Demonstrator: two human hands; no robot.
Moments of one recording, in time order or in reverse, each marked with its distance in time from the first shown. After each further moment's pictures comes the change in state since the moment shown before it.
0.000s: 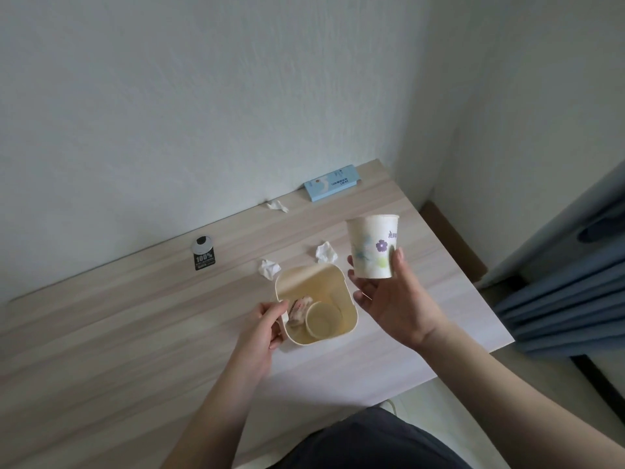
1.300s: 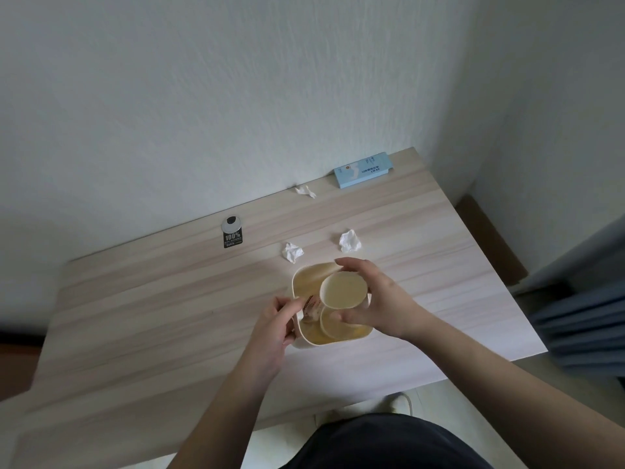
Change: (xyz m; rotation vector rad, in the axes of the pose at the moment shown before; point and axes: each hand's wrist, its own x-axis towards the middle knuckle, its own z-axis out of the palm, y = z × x) left_hand -0.032 -0.006 -0.001 0.039 0.011 0.001; right_hand 0.008 0.023 0.007 -1.167 -0.185 -0.235
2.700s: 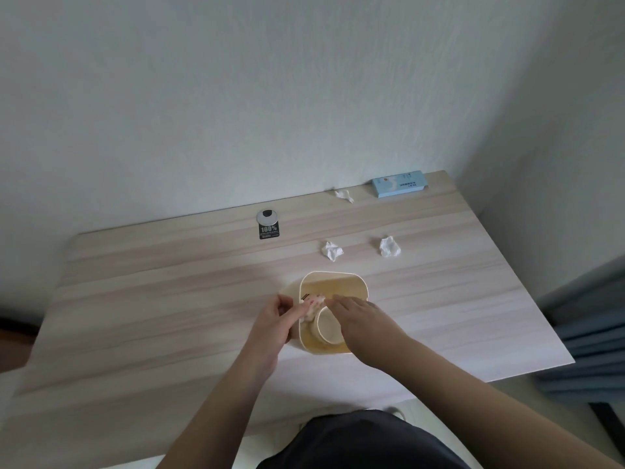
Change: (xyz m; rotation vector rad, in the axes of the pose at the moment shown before) left_hand -0.003 -0.007 -0.136 -0.001 -0.031 0.098; right_hand 0.018 -0.034 0.161 -1.059 -0.230 -0.093
